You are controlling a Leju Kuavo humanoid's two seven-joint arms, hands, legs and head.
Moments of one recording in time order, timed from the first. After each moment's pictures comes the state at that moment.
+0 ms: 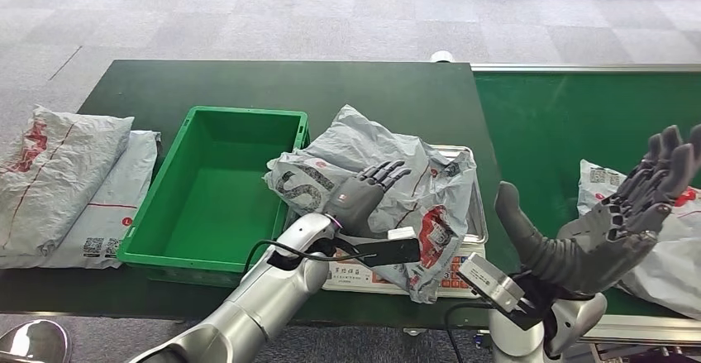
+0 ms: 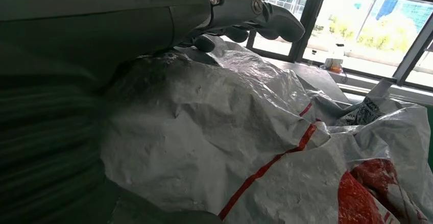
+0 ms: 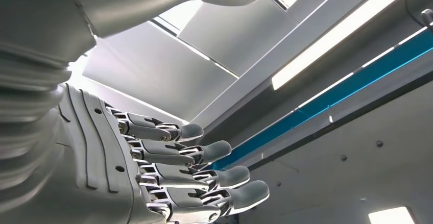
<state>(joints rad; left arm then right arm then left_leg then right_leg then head) -0.59 -0.32 -0.48 -0.56 -1.00 0.05 -0.35 -0.06 0.26 0.04 -1.84 1.08 -0.70 -0.61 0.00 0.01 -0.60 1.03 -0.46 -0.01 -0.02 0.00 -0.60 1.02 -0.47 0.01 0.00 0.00</state>
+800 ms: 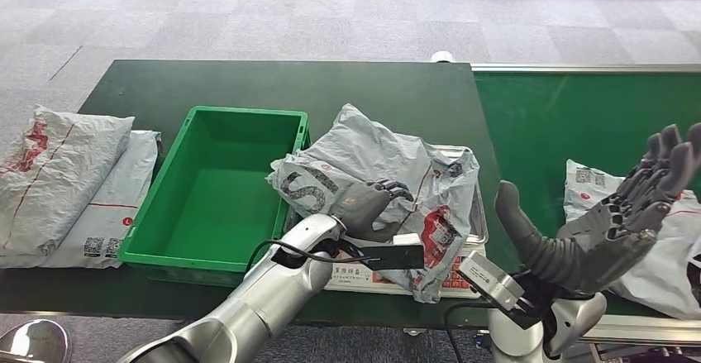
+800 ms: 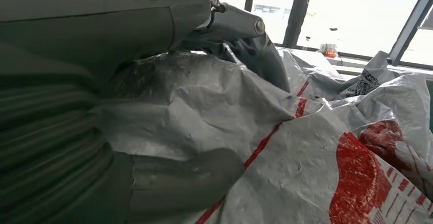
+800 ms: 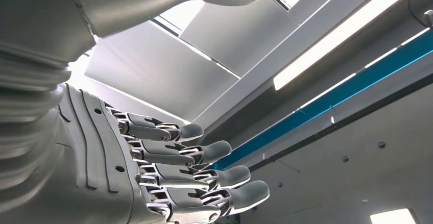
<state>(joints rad) -0.63 -0.33 -0.50 -0.49 -1.02 0.03 -0.37 -0.06 0.26 0.04 -1.84 1.09 -0.70 -0.59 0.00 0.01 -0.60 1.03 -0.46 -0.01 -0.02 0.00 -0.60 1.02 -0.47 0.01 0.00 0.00</state>
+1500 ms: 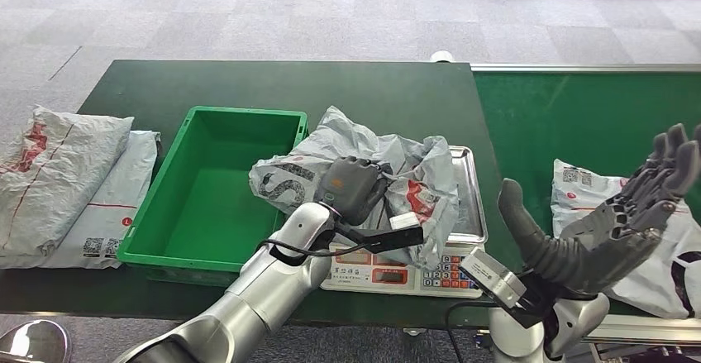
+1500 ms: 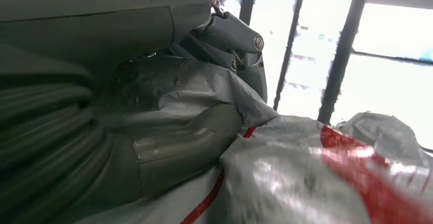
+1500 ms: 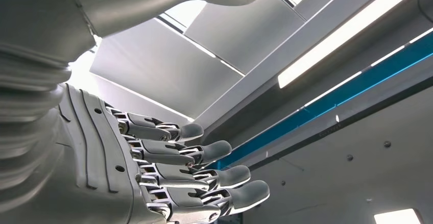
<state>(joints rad) -0.63 -0.32 -0.50 -0.55 -1.17 0.30 -0.21 -0.06 0.26 0.04 -1.85 1.11 -0.70 -0.56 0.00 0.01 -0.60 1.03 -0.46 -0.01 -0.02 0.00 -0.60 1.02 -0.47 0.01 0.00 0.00</state>
